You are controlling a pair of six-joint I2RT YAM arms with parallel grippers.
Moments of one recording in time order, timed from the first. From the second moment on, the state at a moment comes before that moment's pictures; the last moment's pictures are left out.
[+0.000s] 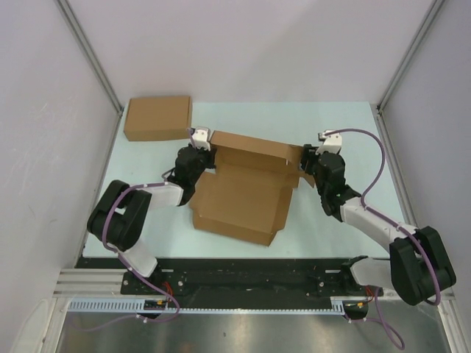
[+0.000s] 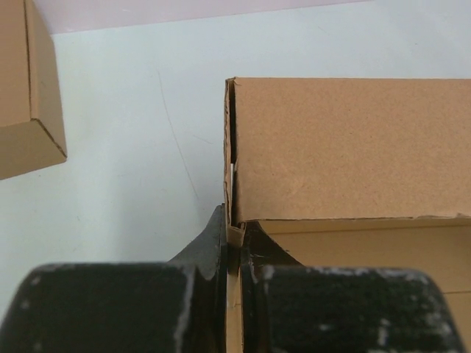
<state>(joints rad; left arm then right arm) -0.41 1.66 0.73 0.76 -0.06 -0.12 0.41 1.24 0.63 0.39 0.37 0.17</state>
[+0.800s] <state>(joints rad) -0.43 1.66 0.73 0.75 -0.22 -0.12 0.32 1.35 0.59 0.47 0.34 0.26</state>
